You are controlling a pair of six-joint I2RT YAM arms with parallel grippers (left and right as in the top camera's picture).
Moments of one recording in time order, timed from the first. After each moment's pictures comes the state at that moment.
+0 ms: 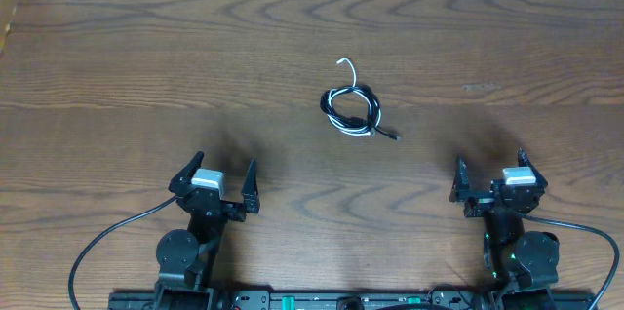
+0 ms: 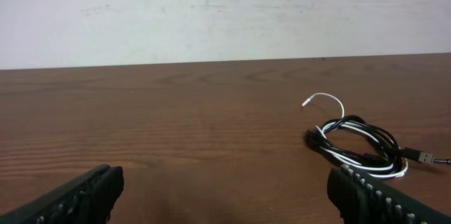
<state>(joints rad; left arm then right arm) -0.11 0.01 0.02 -0.10 0.10 -0.03 0.15 0.01 0.01 -0.06 0.10 -0.03</state>
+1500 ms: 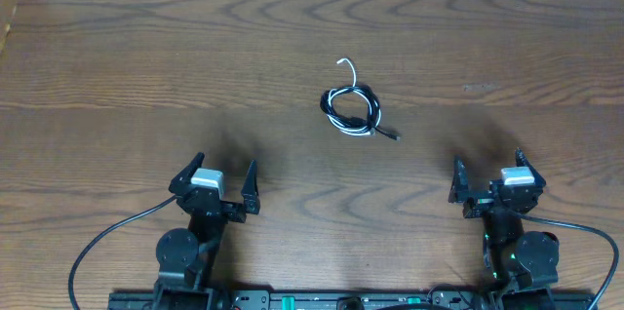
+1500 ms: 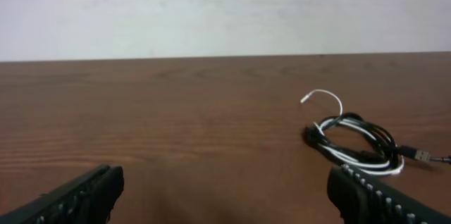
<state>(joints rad) -0.11 0.02 0.04 -0.14 0.10 -0.05 0.15 0.01 0.01 -0.06 0.08 -0.03</state>
